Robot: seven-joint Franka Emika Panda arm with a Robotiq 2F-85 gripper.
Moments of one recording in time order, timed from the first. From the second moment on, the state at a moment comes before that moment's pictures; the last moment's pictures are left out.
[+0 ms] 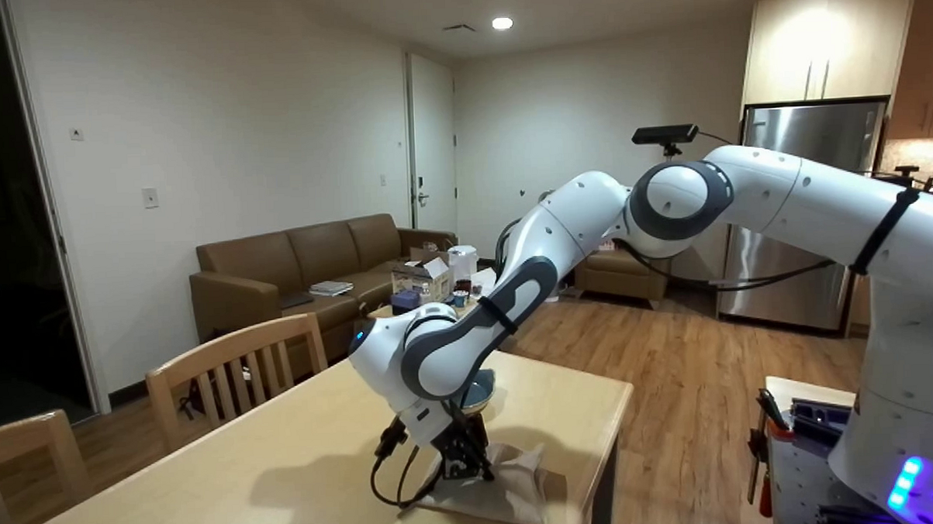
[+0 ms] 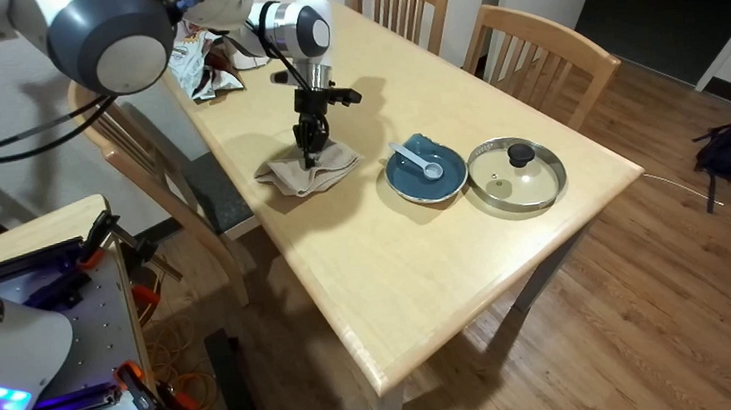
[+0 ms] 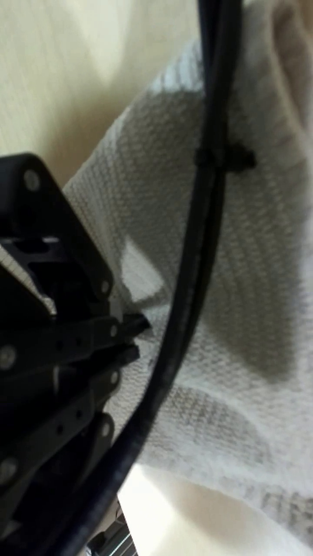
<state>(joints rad) 0.10 1.23 0.48 -1.14 -0.63 1.63 -2.49</state>
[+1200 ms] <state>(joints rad) 0.07 1.22 0.49 -1.14 -0.60 1.65 -2.43</state>
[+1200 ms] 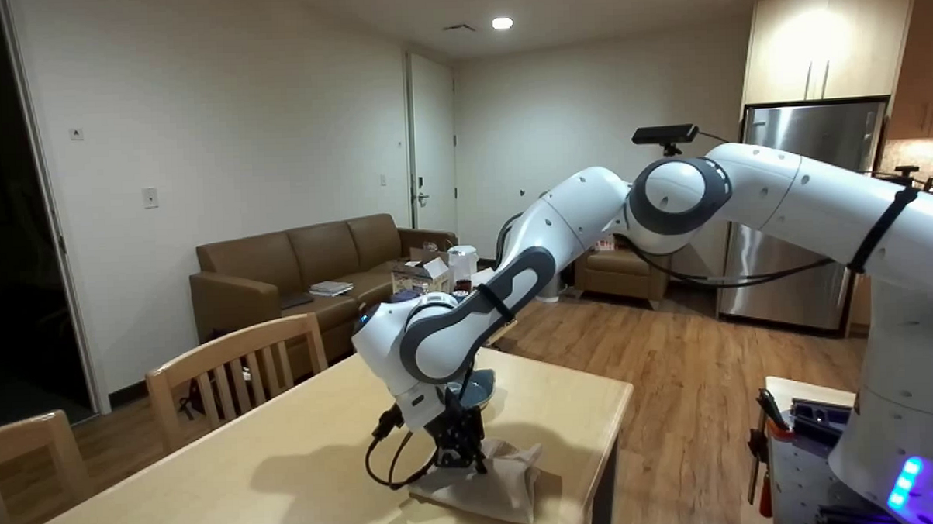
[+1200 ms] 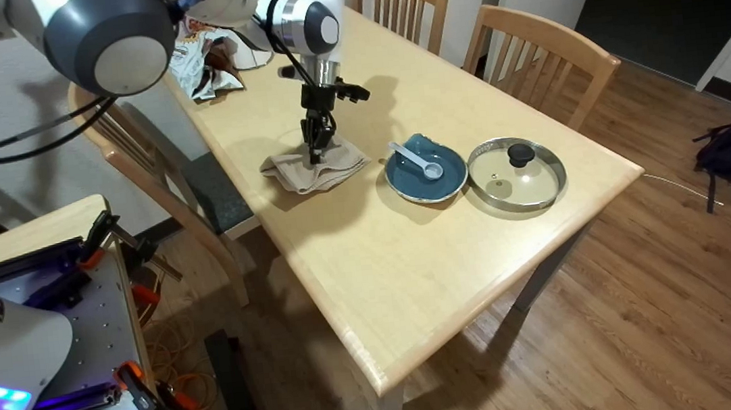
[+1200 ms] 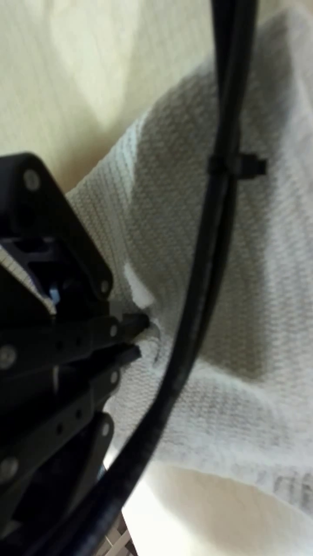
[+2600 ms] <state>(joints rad) 0.12 1.05 0.41 -1.29 -0.57 1.96 -2.42</state>
